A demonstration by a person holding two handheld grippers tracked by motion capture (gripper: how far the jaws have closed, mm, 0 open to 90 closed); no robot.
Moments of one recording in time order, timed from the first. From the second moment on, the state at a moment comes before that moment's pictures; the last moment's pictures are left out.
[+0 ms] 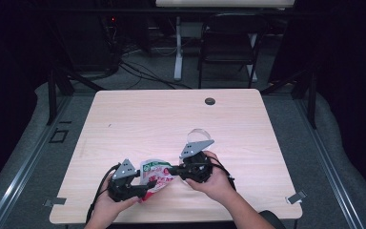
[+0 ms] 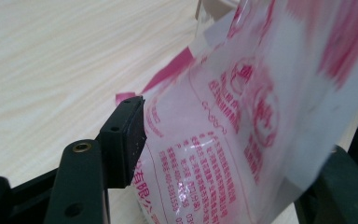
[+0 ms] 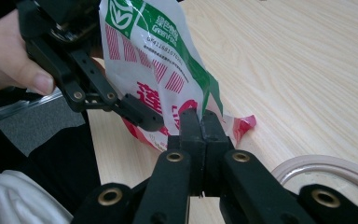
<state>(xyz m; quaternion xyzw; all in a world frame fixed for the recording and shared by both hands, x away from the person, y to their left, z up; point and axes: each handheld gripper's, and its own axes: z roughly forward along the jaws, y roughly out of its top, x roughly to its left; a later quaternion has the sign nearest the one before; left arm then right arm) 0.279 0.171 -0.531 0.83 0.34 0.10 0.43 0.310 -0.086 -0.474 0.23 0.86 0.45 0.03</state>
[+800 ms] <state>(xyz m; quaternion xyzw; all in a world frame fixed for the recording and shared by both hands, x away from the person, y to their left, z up) 0.285 0.162 -0.559 0.83 0.36 0.11 0.42 0.310 -0.087 -0.476 0.23 0.86 0.45 0.03</state>
